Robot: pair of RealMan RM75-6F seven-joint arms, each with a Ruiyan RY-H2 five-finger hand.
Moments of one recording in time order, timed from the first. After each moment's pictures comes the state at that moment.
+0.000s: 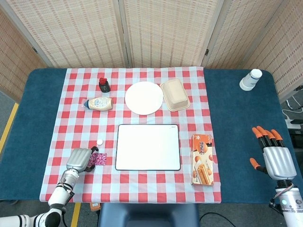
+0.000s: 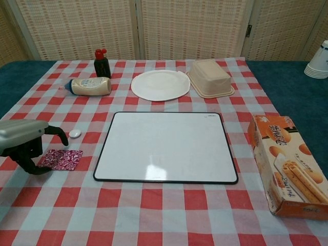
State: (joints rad) left arm -0.57 -1.47 -0.06 -1.67 0.85 1.06 0.61; right arm 0.13 -1.08 0.08 -1.72 -1.41 1.39 -0.18
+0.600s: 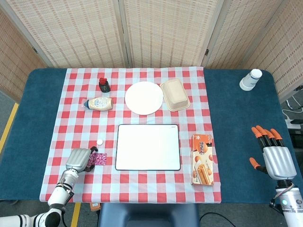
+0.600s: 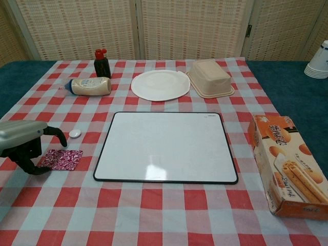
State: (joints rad) left arm -0.58 -1.48 -0.05 -1.65 0.85 1.06 0.58; right arm 0.14 -1.08 0.08 -1.70 -1.43 1.40 -0.16
